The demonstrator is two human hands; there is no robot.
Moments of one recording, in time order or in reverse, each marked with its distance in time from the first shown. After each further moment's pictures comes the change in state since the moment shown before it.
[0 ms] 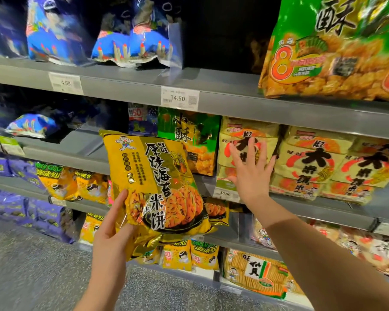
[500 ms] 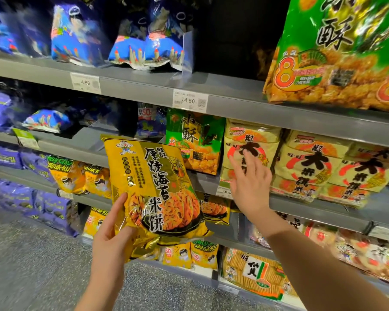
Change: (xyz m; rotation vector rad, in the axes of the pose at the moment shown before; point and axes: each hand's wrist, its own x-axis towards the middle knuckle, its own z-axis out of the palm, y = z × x) left_hand -0.025 0.013 -0.015 -0.023 0.050 -0.023; right_hand -0.034 -0.016 -0.024 0.082 0.228 -0.064
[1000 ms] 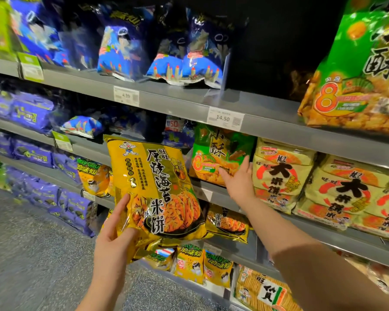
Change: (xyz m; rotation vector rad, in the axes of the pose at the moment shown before) left_hand 0.022 0.024 -0.036 0.005 0.111 0.038; right_hand 0.069 -0.086 0.010 0.723 -0.446 0.490
